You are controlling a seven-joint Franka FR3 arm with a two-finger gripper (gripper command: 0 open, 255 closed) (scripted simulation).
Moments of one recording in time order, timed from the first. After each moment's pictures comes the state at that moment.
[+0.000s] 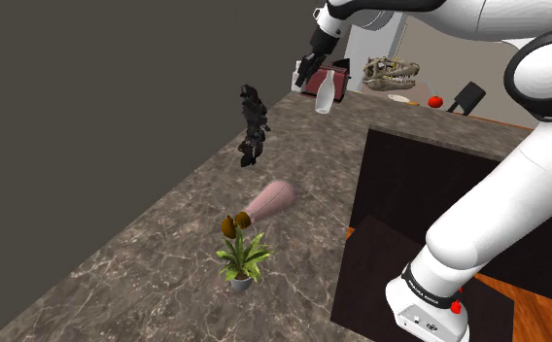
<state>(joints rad) -0.32 -0.10 0.06 -1.77 0.20 1.96 -0.52</state>
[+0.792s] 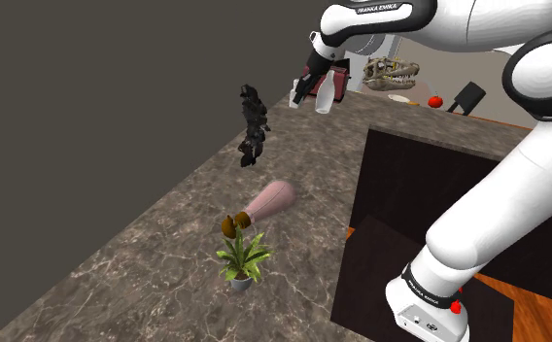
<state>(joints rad) -0.32 -0.10 0.06 -1.92 0.21 2.11 -0.55</state>
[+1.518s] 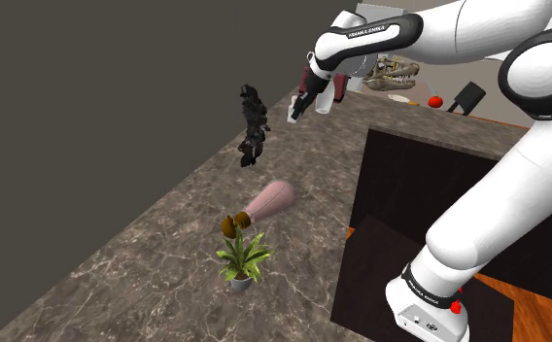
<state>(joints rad) -0.31 -0.08 0.06 -2.05 0.23 2.25 -0.59</state>
